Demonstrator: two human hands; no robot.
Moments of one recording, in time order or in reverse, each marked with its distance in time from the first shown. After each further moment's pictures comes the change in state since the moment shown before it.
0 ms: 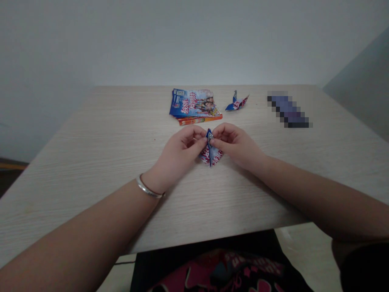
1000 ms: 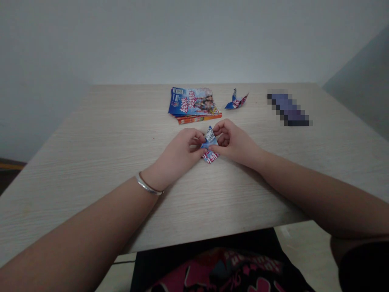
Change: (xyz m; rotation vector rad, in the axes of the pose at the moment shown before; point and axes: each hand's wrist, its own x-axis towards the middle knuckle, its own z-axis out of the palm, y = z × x) left_hand 0.000 -0.022 -0.009 0.297 -0.113 -0.018; right_hand 0.000 0.004 -0.012 -0.458 0.031 0.051
